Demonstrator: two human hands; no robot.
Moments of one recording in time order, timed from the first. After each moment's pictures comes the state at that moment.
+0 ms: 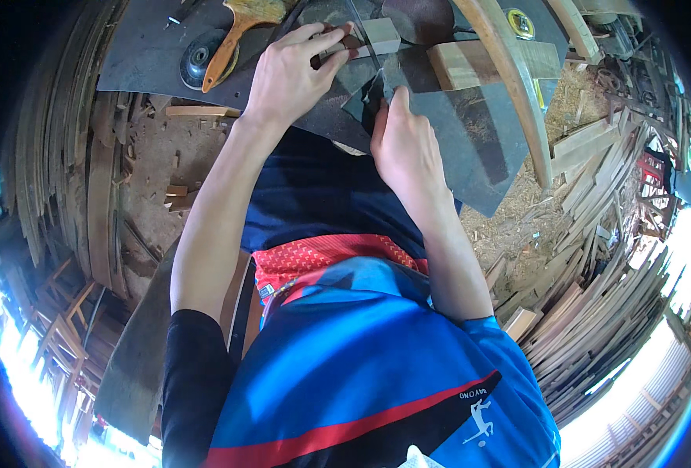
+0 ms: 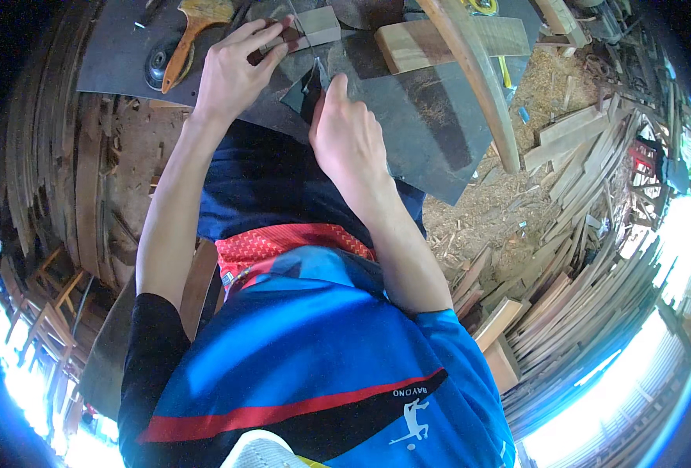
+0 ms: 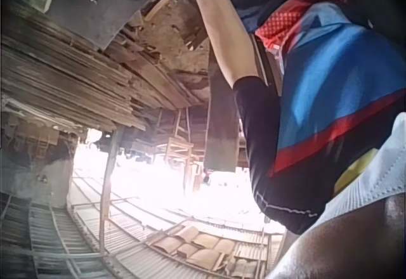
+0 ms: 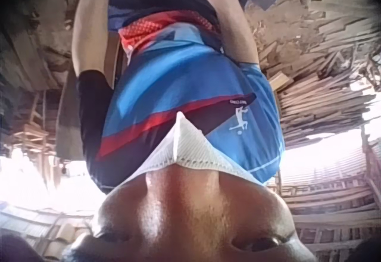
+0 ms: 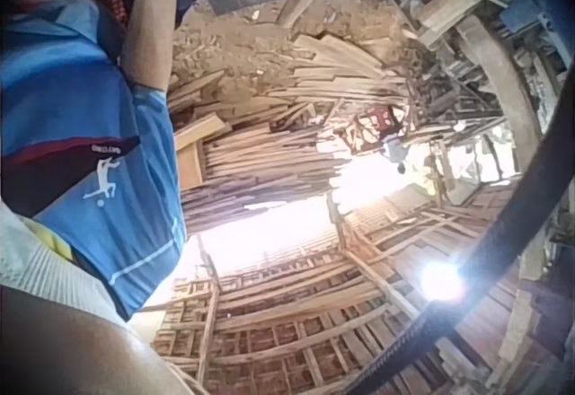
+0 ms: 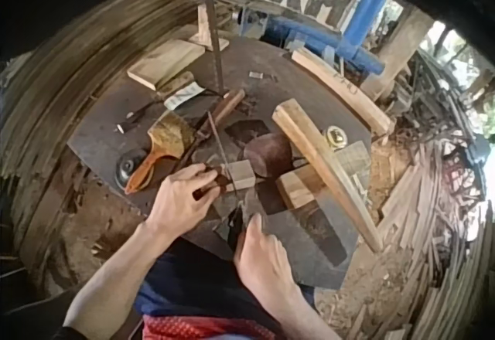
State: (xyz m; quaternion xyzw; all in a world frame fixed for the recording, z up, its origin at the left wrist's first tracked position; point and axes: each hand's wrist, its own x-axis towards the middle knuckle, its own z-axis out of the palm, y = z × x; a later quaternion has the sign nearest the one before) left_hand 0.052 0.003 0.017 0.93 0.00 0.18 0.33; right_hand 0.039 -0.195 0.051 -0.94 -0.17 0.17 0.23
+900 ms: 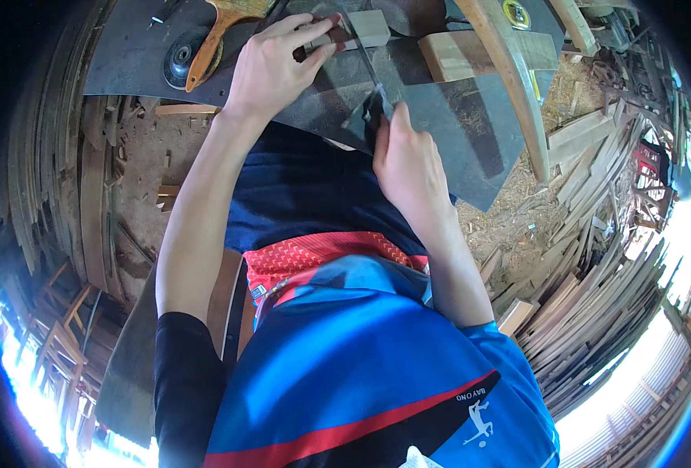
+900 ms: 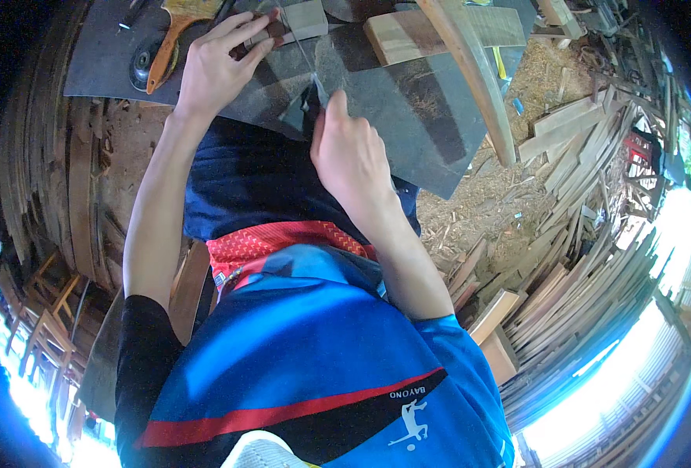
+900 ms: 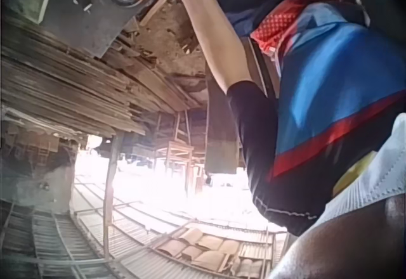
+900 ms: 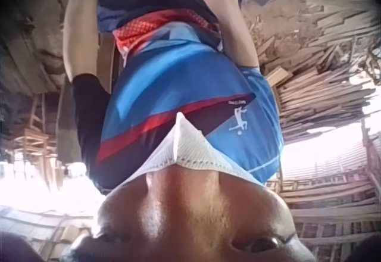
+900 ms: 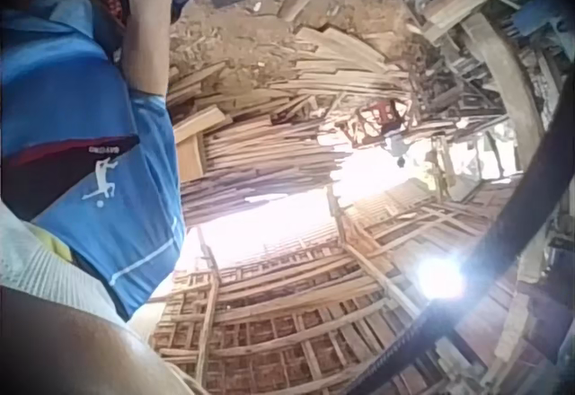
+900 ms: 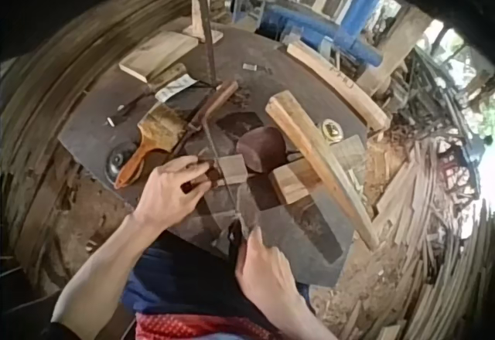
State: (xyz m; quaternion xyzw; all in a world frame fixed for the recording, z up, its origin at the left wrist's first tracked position) left_hand 0.055 0.014 0.006 0.93 -0.03 0.21 0.30; right_hand 0.025 -0.214 0.055 -0.94 -0.17 0.19 0.25
